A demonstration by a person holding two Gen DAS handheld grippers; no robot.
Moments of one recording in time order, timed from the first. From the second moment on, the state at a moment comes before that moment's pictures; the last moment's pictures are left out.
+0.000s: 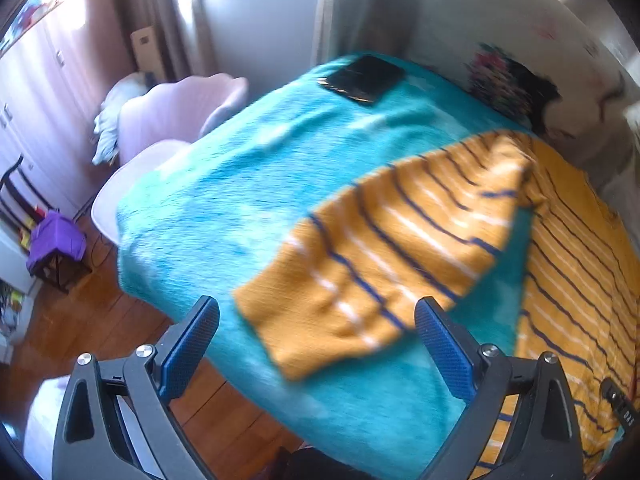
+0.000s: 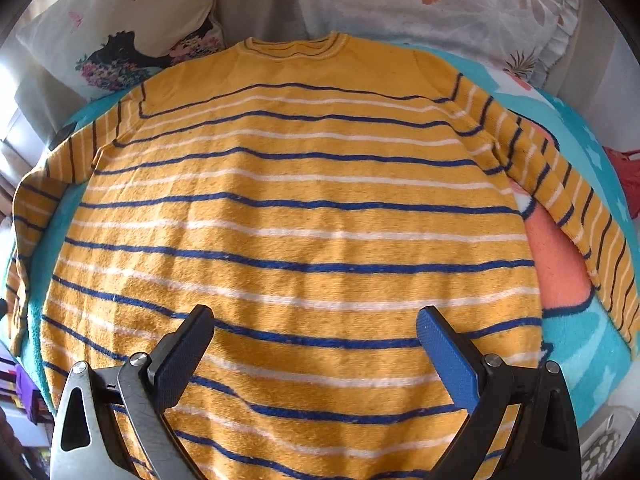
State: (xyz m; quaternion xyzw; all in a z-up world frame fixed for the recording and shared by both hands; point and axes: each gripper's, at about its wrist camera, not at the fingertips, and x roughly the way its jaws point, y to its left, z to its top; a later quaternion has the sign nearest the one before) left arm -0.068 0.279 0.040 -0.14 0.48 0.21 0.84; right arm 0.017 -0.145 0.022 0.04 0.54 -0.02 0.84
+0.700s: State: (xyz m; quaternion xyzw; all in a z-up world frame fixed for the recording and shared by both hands) left arm -0.055 0.321 0.008 -0.23 0.50 0.08 0.83; right arm 0.010 -0.093 0.013 0.01 0.55 -0.04 0.84
